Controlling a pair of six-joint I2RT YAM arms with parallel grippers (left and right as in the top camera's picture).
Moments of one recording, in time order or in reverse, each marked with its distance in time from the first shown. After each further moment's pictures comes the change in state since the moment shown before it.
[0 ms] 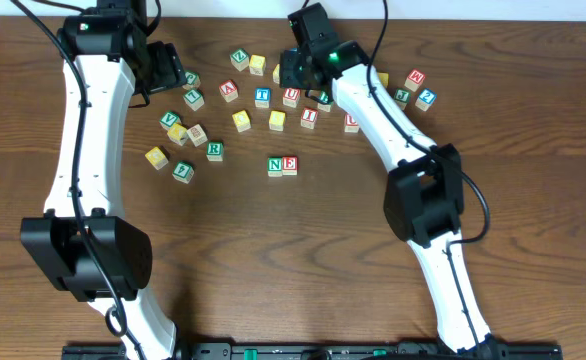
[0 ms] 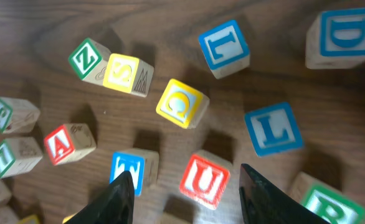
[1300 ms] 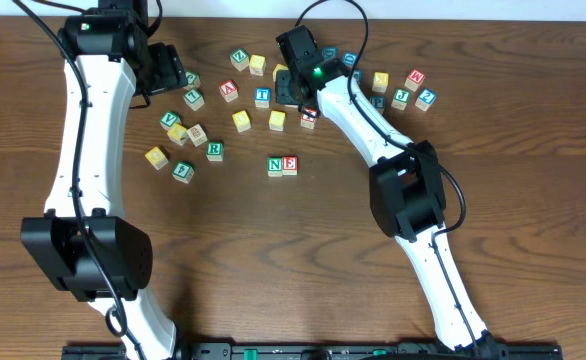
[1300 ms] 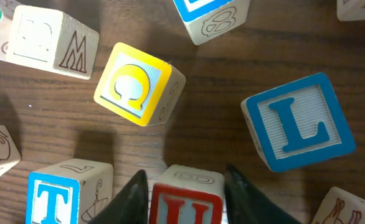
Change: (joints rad) left arm 0.000 0.000 0.000 -0.008 0.000 0.000; right arm 0.024 0.114 0.012 0.013 0.080 0.022
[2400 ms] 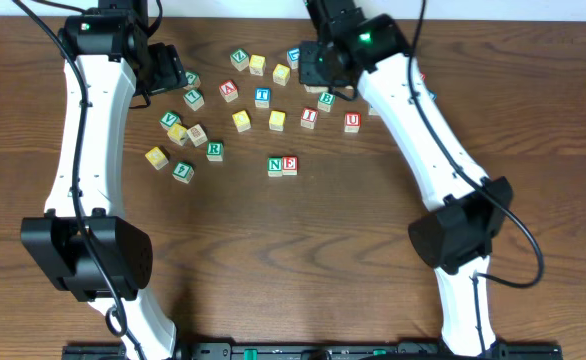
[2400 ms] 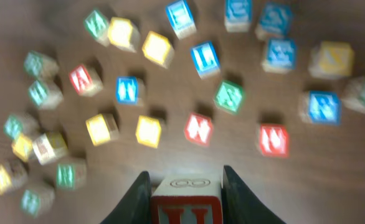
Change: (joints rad) left arm 0.000 0.000 0.000 -0.001 0.000 0.000; right arm -0.015 -0.403 0.022 -0.471 0.005 -0.040
